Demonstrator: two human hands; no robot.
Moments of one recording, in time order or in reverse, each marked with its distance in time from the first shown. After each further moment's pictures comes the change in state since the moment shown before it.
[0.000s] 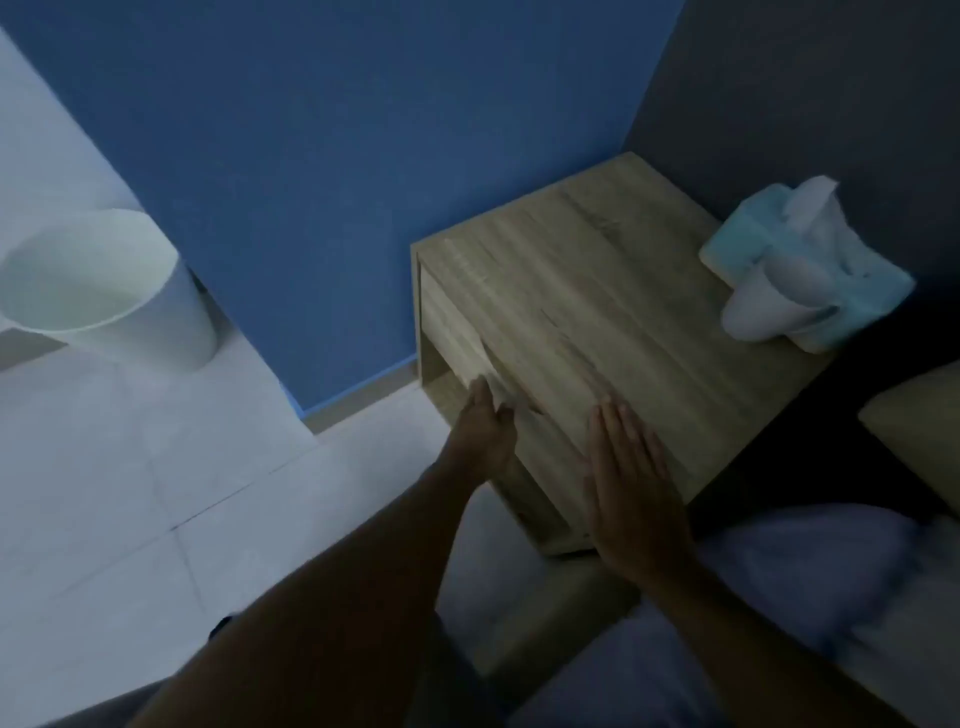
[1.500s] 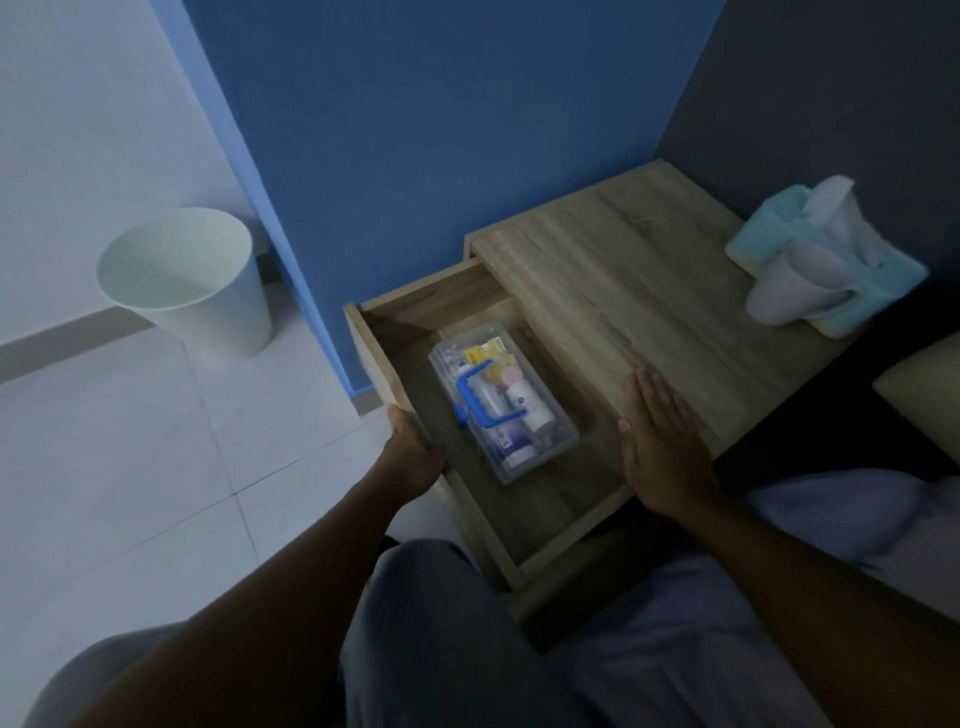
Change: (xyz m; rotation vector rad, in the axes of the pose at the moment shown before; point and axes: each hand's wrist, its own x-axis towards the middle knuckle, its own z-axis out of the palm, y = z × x) left_hand -0.089 -0.092 -0.099 0.022 0.125 -0.109; right_hand 0.002 -0.006 -0.002 0.092 0.043 0.033
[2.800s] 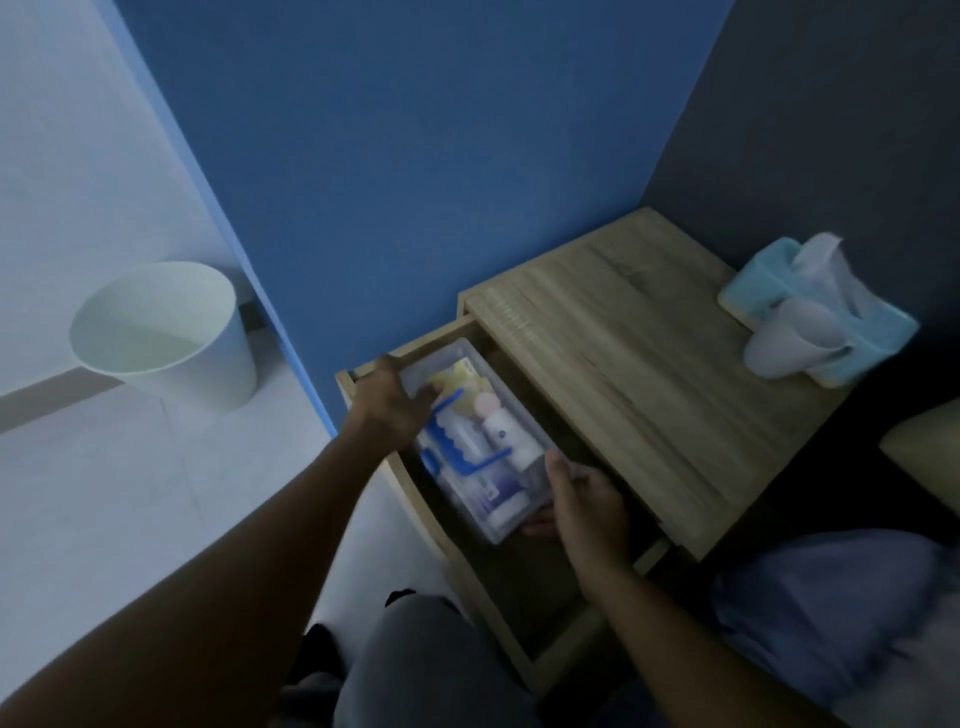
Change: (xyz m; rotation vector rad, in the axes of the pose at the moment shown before) left_hand 0.047 0.119 -0.078 0.188 0.249 0.044; right_hand 0.020 -0.121 -0.015 1.222 -0.116 0.793
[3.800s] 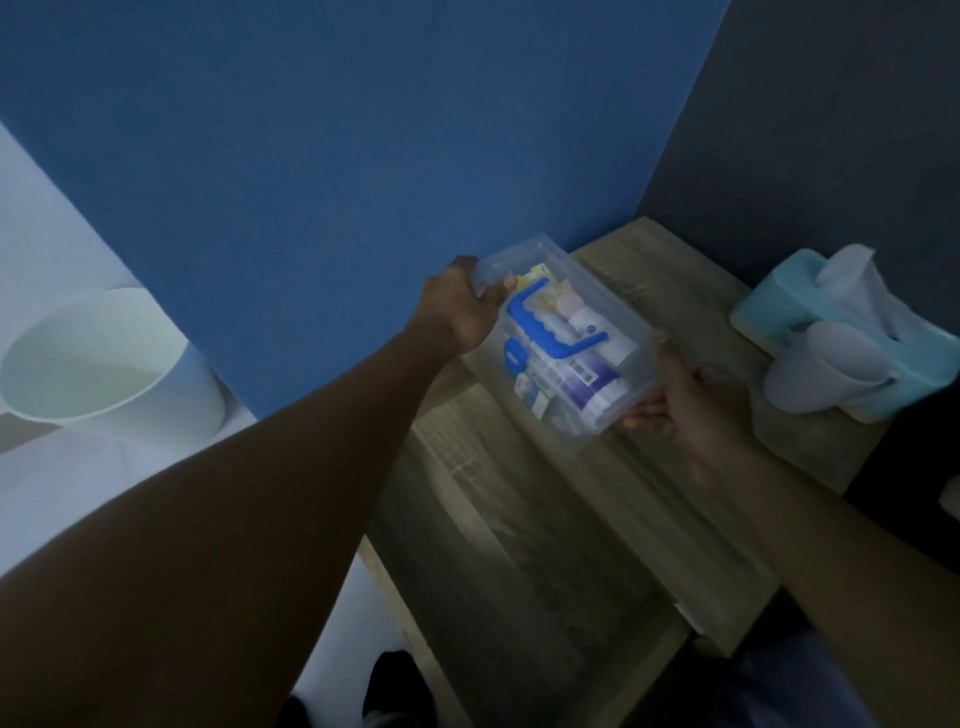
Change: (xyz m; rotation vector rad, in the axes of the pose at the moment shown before) left_hand 0.115 0.128 0.042 -0.065 -0.005 0.295; right_hand 0.136 -0.120 -0.076 0.150 0.157 -0.140
